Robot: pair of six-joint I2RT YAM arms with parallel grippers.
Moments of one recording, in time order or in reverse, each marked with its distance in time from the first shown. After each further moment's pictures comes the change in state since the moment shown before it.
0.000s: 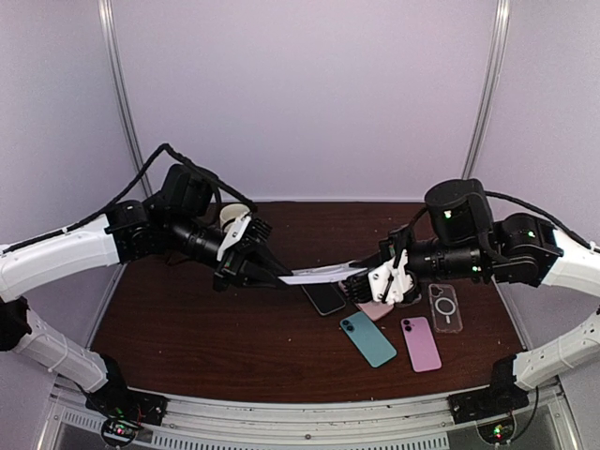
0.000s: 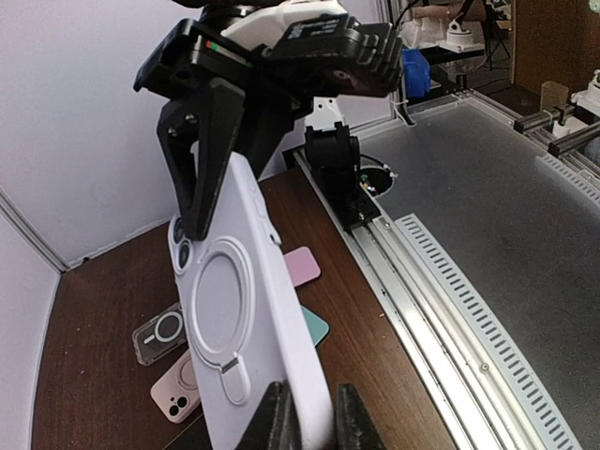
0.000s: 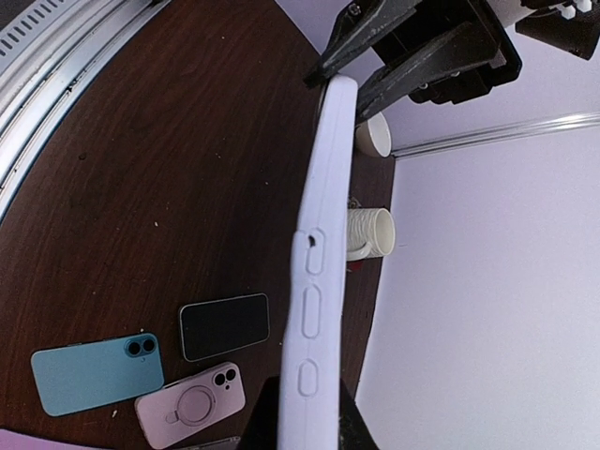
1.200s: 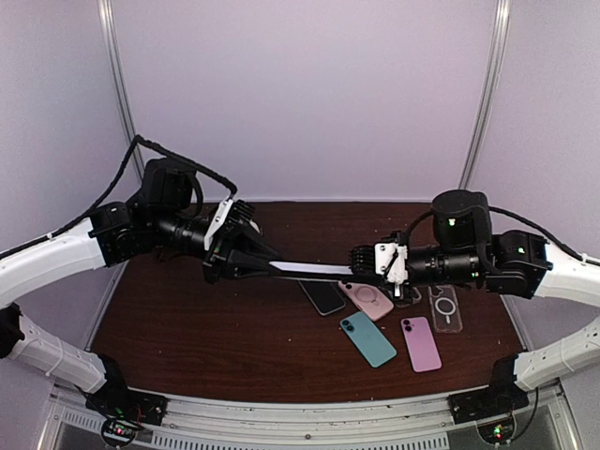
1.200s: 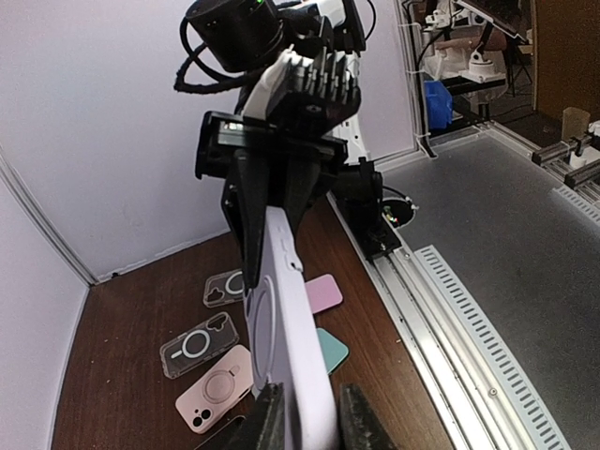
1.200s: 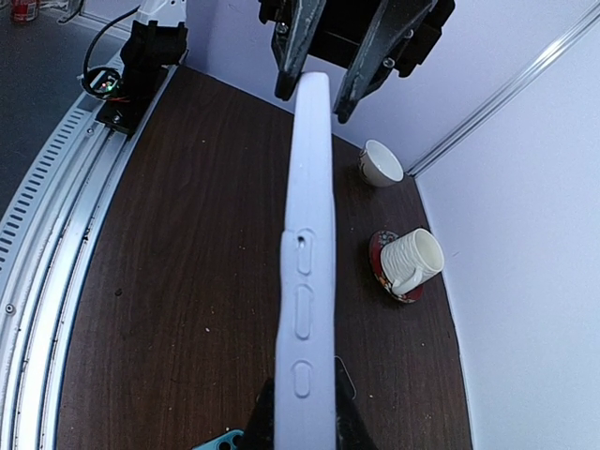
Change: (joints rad) left arm 0.026 -0.076 -0.034 0.105 -0.002 -0.095; right arm -0.065 -0.048 -0.159 0.242 -0.201 0.428
